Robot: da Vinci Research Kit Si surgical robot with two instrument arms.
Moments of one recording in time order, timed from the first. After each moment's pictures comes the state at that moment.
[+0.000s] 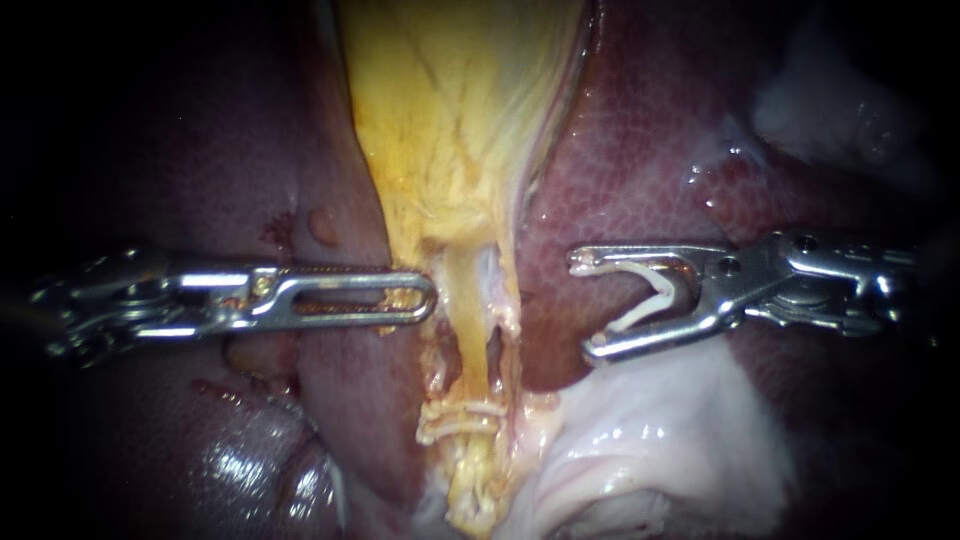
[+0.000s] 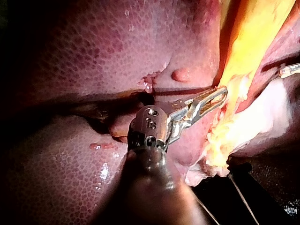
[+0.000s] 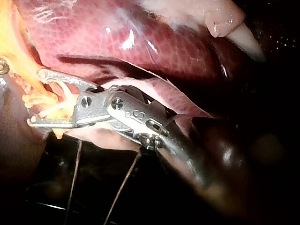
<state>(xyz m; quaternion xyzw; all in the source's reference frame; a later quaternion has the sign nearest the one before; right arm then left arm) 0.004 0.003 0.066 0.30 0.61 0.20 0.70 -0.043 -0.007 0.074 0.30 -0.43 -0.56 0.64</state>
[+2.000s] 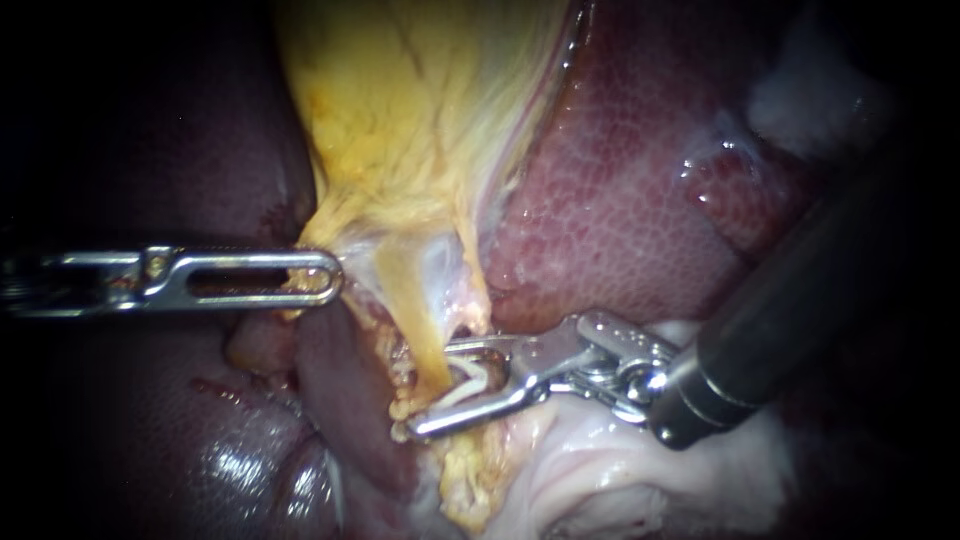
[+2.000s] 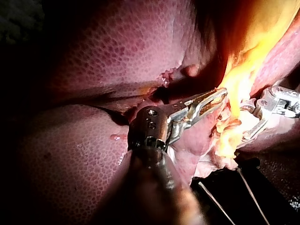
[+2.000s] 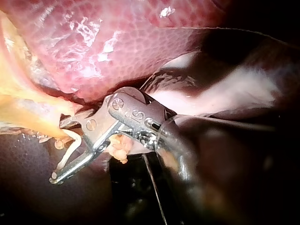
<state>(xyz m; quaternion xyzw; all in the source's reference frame) 0.020 -0.006 0.079 0.47 0.63 0.22 0.58 -0.036 -0.005 0.068 0.29 -0.44 -0.57 0.63</state>
